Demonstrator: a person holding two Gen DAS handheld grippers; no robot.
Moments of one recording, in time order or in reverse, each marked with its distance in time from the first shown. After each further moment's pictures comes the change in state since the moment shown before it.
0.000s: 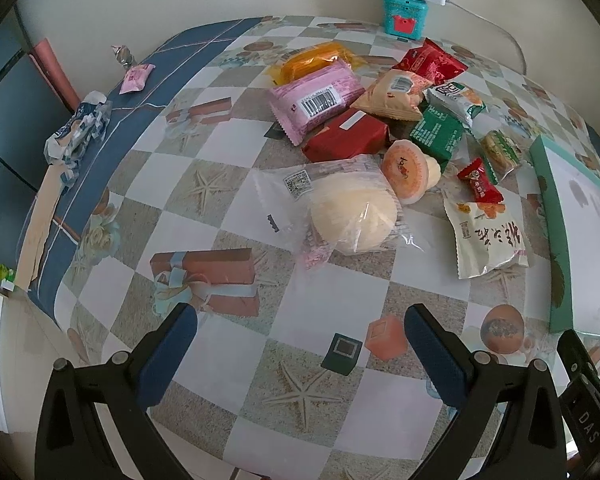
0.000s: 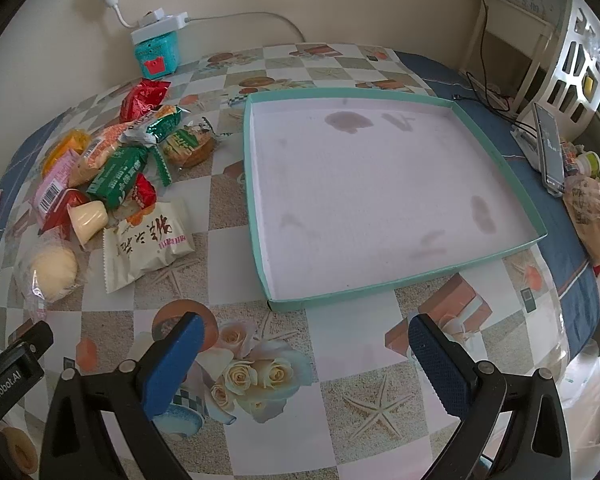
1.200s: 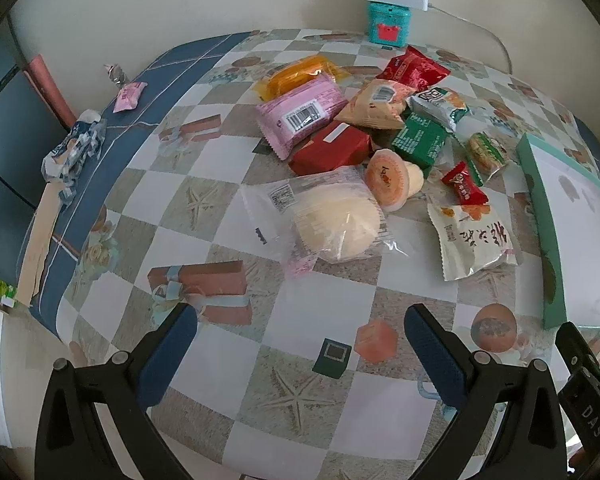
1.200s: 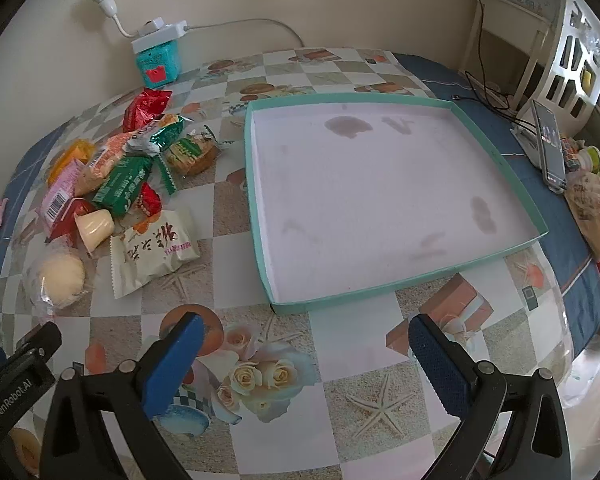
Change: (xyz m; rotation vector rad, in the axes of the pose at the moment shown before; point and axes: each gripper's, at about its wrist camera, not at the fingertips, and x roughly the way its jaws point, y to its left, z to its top) left arm -0.007 -0.006 -0.003 0.039 -0.045 -0.008; right arm -0.004 -0.004 0.001 0.015 -0.012 0.025
